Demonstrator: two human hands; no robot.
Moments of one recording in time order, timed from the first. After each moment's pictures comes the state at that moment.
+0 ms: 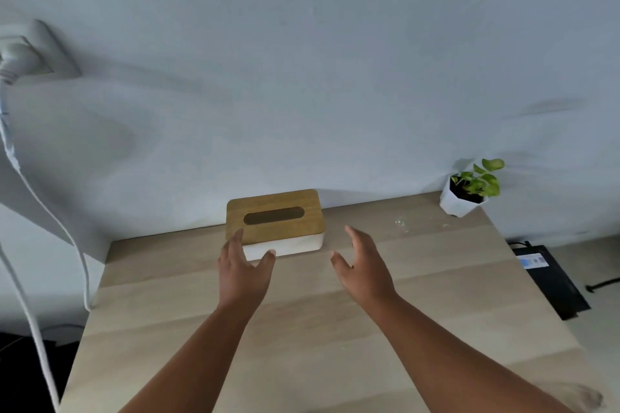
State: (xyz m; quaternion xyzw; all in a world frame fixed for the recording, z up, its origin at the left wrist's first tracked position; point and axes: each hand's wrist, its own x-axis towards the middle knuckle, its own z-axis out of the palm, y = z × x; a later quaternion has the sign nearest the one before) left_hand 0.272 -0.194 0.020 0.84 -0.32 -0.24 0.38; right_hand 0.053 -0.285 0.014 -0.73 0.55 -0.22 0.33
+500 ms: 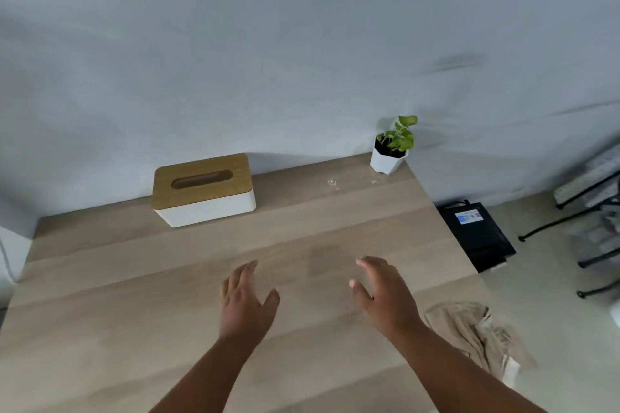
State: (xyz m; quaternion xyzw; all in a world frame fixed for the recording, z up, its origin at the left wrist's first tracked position) left_hand 0.097 -0.116 -0.023 0.82 -0.46 -0.25 0.24; right_hand -0.167 -0.202 -0.014 -0.77 0.57 -0.15 0.24
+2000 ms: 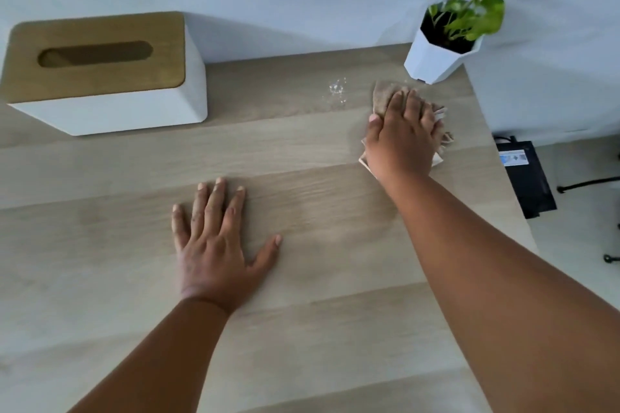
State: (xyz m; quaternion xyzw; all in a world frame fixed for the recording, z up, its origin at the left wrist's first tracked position) left_hand 0.060 -0.166 -0.123 0.83 -0.54 -0.04 0.11; right_hand -0.135 -0.424 -0.110 -0.72 0.68 -0.04 0.07
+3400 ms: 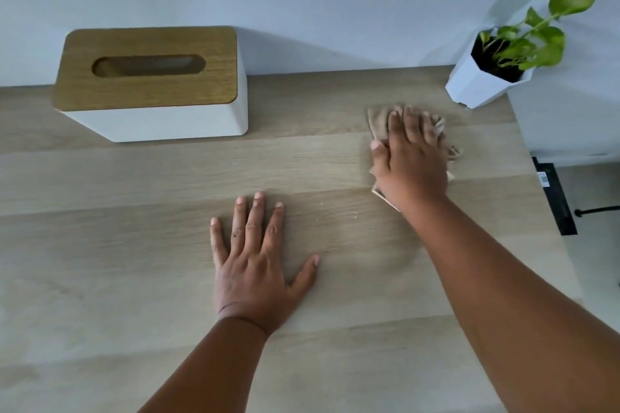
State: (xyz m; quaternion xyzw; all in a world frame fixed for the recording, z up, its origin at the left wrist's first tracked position) left_hand 0.061 -0.167 -0.122 0.83 -0.55 -0.06 0.08; right_hand -0.101 -0.409 -0.101 -0.82 0.56 0.00 0.05
